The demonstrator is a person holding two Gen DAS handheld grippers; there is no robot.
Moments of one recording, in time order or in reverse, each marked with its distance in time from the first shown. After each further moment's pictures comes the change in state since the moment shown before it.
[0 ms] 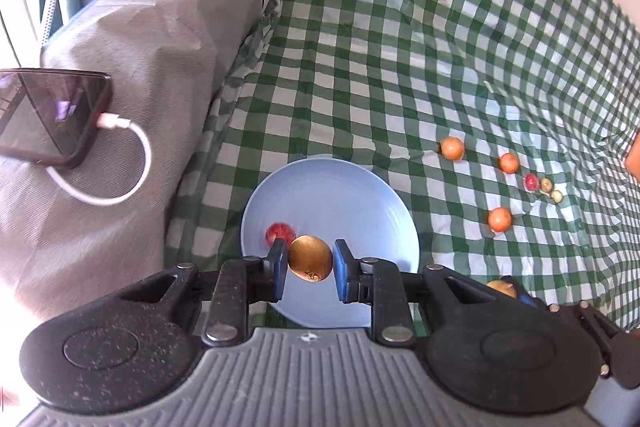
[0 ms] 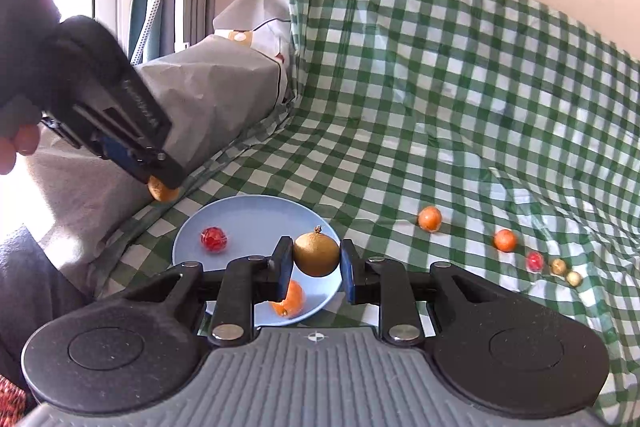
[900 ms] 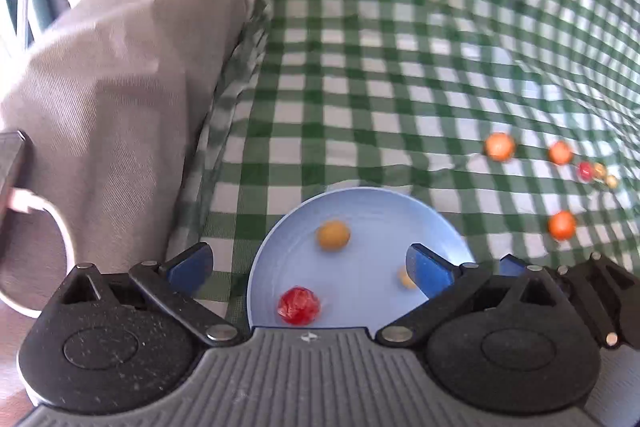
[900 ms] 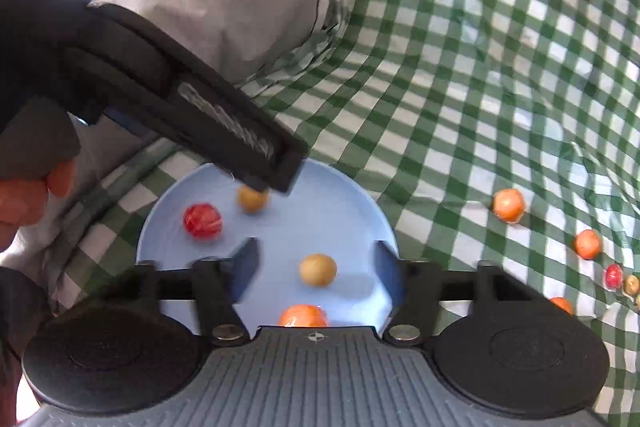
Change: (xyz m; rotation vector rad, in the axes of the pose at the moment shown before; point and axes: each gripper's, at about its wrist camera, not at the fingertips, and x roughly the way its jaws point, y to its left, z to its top) left arm 0.072 -0.006 0.018 0.140 -0.041 0.090; right arm 0.121 0.006 0.011 -0.060 0.186 0.108
